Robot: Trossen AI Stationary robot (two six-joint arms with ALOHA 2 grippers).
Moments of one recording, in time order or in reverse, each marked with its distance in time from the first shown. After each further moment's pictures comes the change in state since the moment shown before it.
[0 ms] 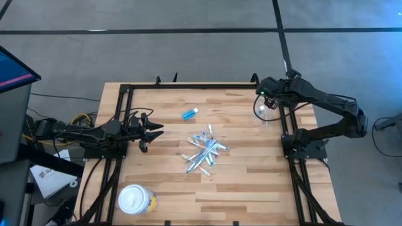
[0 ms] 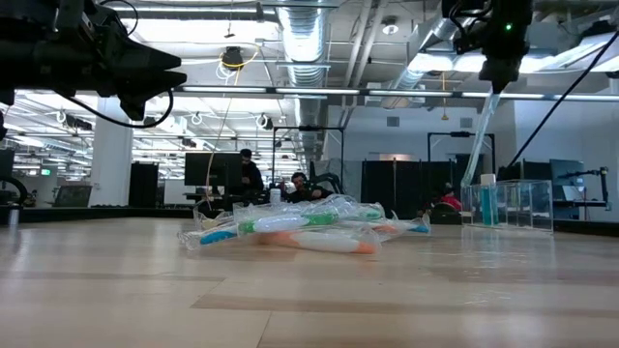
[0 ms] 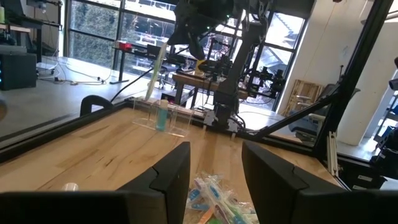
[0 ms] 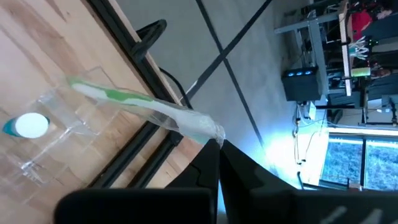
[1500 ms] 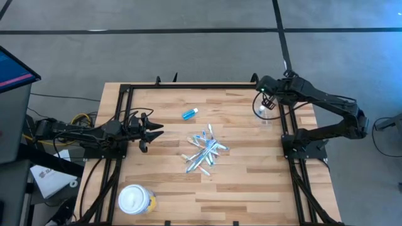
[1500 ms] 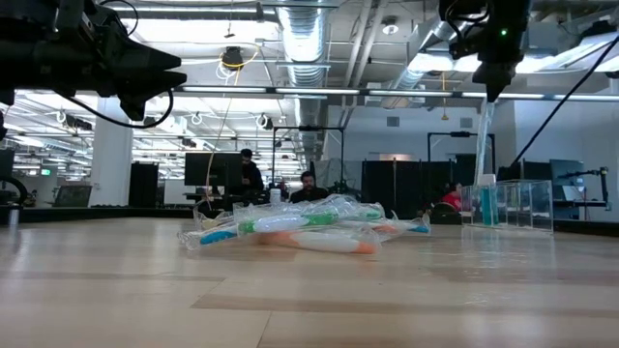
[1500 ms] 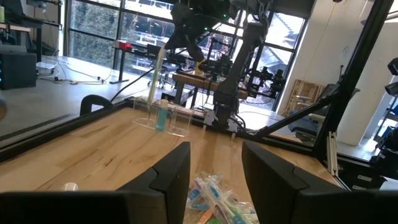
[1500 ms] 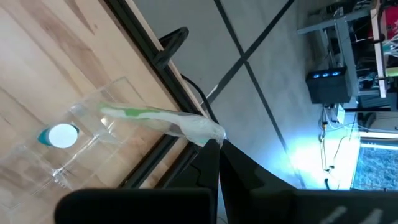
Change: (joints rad) left arm 0.000 0.000 0.000 0.000 0.000 -0.001; right arm -0.046 -0.009 -0.018 0.086 -0.103 -0.048
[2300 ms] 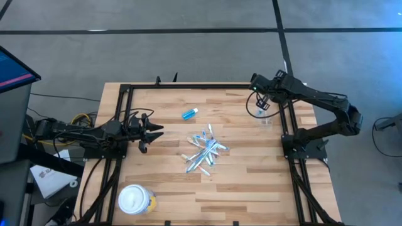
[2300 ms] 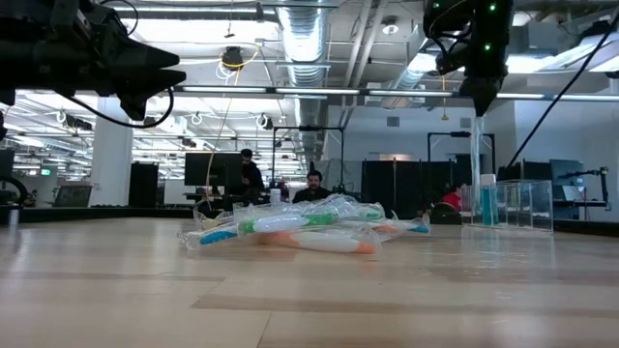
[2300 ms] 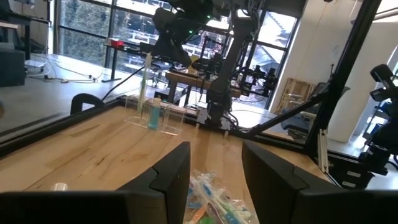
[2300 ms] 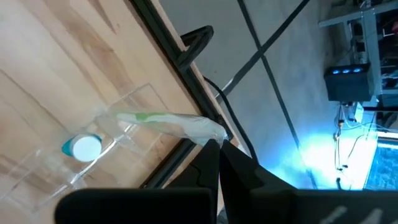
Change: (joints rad) left arm 0.000 0.000 0.000 0.000 0.032 -0.005; right arm -0.028 0.093 -0.004 0.064 -0.073 -0.015
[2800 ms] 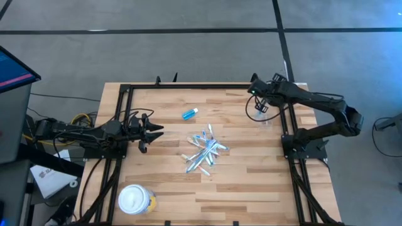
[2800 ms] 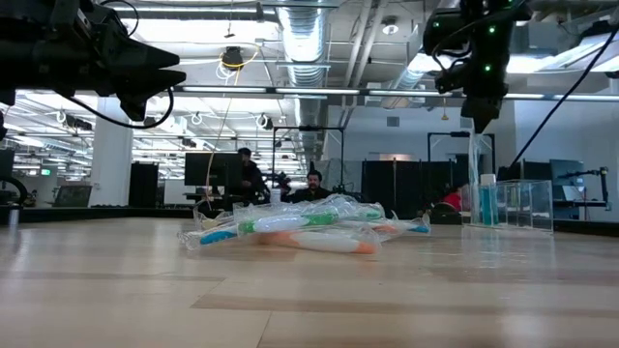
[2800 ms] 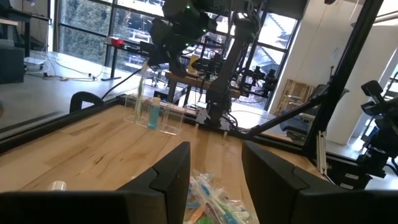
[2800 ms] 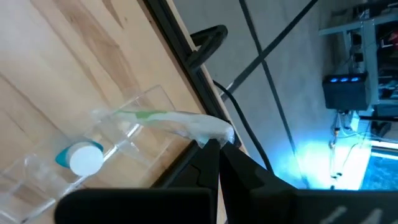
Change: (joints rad) left arm 0.000 0.000 0.000 0.000 0.000 -0.017; right arm -0.025 -0.009 -0.140 0.158 -0.011 -0.077
